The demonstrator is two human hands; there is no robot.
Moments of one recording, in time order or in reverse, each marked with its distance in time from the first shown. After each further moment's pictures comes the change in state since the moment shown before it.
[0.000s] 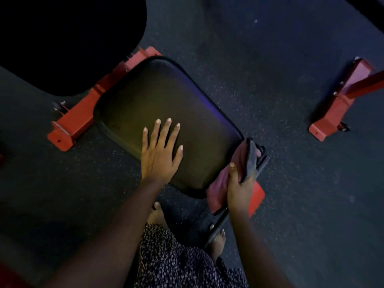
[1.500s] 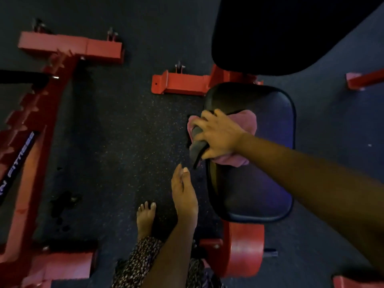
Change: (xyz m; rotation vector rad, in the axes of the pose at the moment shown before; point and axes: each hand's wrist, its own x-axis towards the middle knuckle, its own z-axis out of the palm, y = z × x) left_hand -0.091 0.086 -0.027 -1.569 0.697 -1.609; right_hand -0.003 -0.128 0.179 -1.203 -1.179 -2.451
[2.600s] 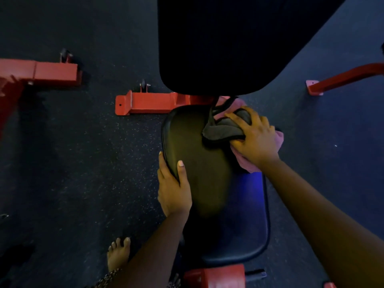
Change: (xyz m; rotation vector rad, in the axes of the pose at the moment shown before) left_hand 0.057 0.029 0.098 0.511 0.067 0.376; right_hand -0.110 0.096 0.051 0.300 0.240 0.924
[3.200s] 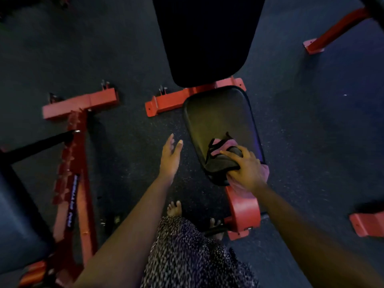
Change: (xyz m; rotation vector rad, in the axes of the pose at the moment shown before) left_hand -0.064 0.036 -0.161 -0.161 -0.385 -0.035; right_hand -0.213 -0.105 -0.073 0.415 -0.203 0.211
